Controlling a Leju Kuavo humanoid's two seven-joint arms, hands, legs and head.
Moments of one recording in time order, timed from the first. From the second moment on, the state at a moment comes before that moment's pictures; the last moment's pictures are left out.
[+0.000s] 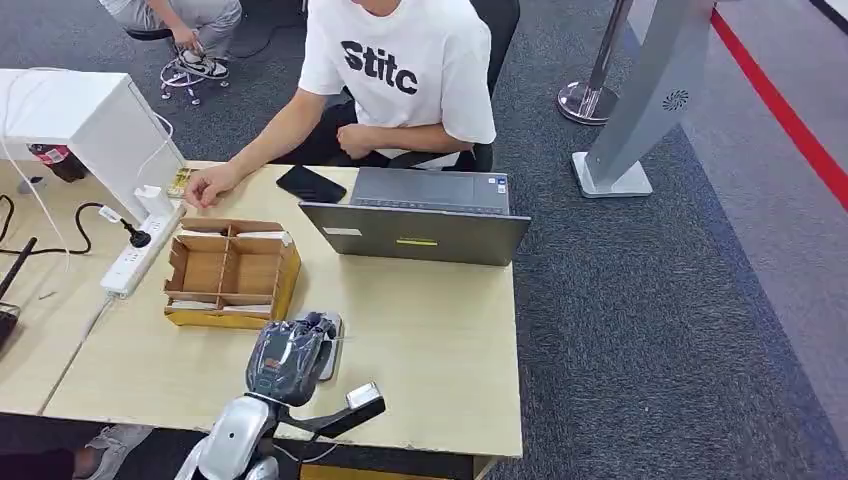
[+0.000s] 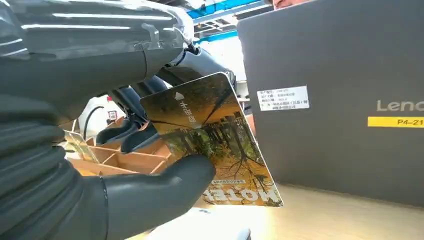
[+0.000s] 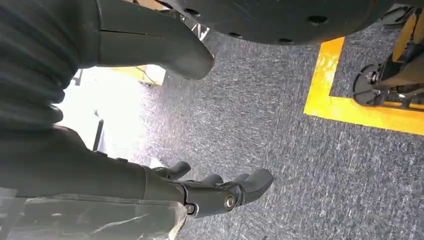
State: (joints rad) left arm 0.08 -0.03 -0.17 -1.50 -1.51 0.19 -0.07; right arm -0.03 0.12 -0.54 -0.19 0.76 0.01 0.14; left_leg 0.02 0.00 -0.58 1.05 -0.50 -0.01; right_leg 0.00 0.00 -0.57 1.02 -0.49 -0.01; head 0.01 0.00
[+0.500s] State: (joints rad) left arm 0.08 -0.04 -0.08 -1.48 -1.50 0.18 -0.05; right arm -0.03 0.12 -0.57 -0.19 0.79 0.01 0.15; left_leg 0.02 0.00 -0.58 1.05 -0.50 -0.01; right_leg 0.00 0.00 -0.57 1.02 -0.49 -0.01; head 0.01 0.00
